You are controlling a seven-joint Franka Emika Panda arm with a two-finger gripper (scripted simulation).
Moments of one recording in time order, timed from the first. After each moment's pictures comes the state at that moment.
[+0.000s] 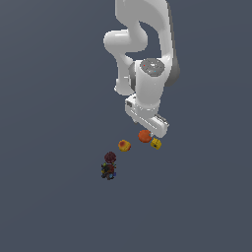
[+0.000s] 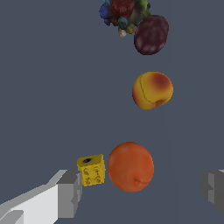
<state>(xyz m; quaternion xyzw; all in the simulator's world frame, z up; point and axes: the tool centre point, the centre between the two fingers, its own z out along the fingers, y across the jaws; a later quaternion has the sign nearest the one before) -0.049 0.079 0.147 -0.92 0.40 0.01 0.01</state>
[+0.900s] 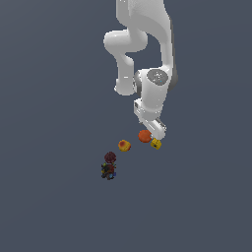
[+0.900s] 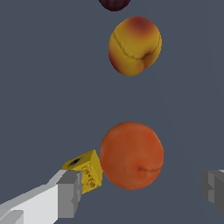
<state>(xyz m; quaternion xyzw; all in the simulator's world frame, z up) -0.081 0.103 0.099 -0.86 0.51 0.00 0.00</state>
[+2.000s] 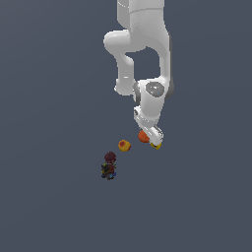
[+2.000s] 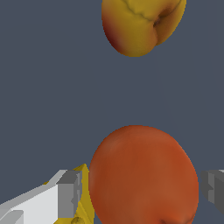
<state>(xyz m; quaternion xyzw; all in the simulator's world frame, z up) -0.083 0.103 0.051 -0.86 0.51 0.00 0.00</state>
